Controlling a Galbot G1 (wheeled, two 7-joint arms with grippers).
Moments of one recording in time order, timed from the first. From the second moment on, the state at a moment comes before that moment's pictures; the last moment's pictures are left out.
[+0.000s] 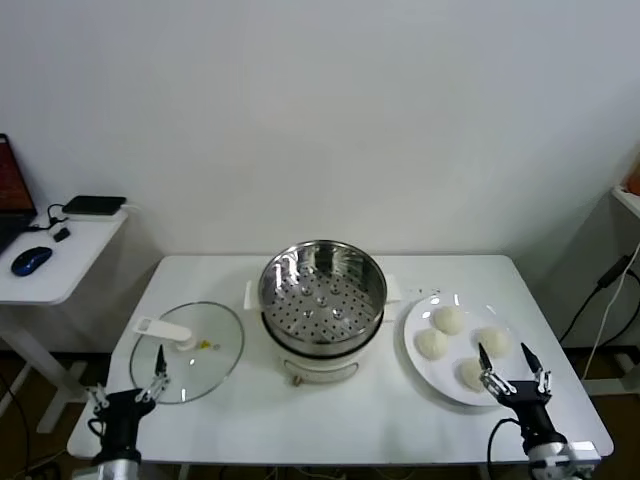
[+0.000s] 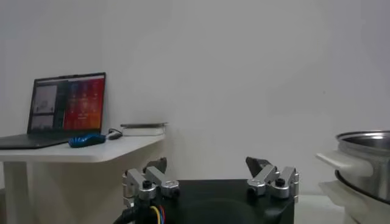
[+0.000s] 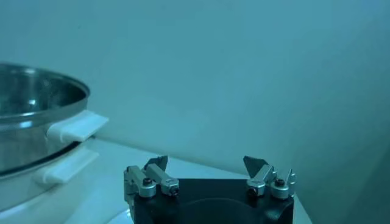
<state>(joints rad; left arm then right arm) 1.66 -1.61 -0.82 -2.02 -0.09 -0.18 0.05 -1.58 1.07 0.64 1.92 0.43 0.04 0.08</state>
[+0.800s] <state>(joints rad) 1.66 -1.61 -0.78 -2.02 -0.07 -0.20 0.05 -0.84 0.55 0.14 1.73 0.30 -0.49 -0.31</state>
